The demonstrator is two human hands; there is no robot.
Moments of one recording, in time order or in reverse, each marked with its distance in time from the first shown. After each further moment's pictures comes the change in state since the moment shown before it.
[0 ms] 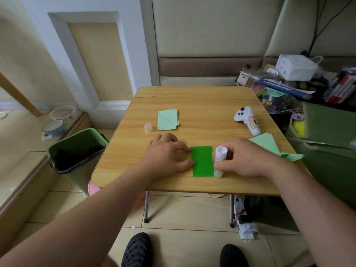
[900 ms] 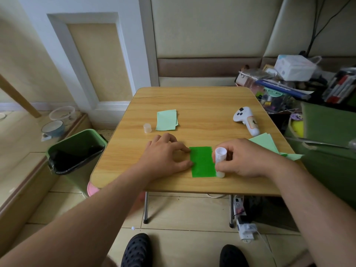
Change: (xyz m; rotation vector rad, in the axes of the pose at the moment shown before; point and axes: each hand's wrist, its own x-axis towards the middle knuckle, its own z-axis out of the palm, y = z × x) left_hand 0.001 0.000 0.000 -0.010 -0.010 0.005; right_hand -0.001 -0.002 -0.004 -0.068 -0.018 0.005
